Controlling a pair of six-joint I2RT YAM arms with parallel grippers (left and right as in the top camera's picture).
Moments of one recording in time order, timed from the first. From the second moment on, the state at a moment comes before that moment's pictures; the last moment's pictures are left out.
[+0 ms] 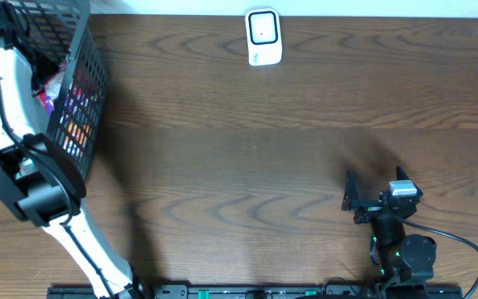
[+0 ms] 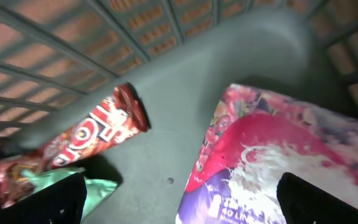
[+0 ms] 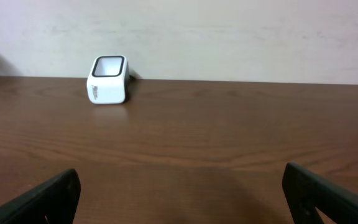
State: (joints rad) left arm 0.40 2.22 2.09 -1.08 -0.34 -0.51; right arm 0.07 0.01 0.01 -0.07 -0.03 0.02
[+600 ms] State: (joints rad) left arm 0.40 2.31 2.06 -1.00 -0.13 -0.45; right arm 0.07 0.01 0.01 -0.07 -0.02 0.02
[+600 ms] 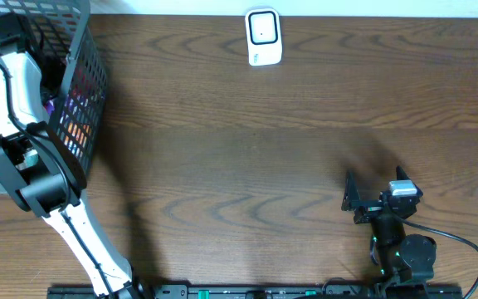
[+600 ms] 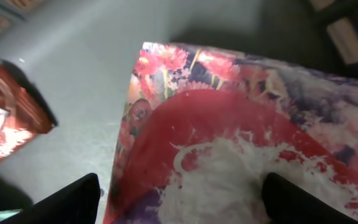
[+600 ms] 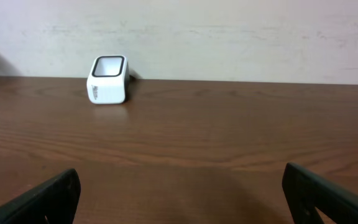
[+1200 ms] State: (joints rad) left arm 0.41 2.30 1.96 -0.99 -0.10 -0.43; right arm 0.07 0.01 0.01 -0.07 -0.03 0.02
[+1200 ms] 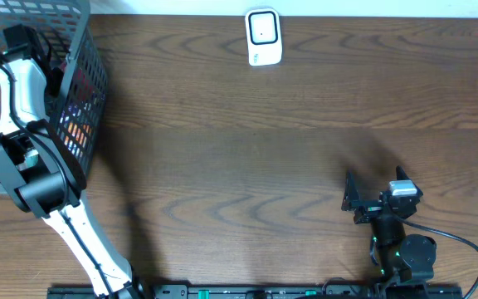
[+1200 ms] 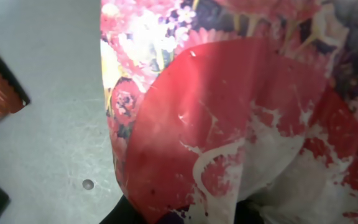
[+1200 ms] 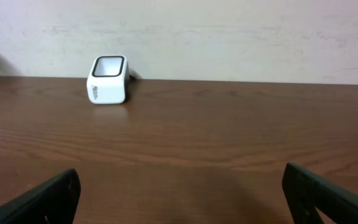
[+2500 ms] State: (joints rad) left arm -0.21 1.59 1.94 -0.97 0.25 -0.65; right arm 0.07 0.01 0.01 -0.07 -0.03 0.02
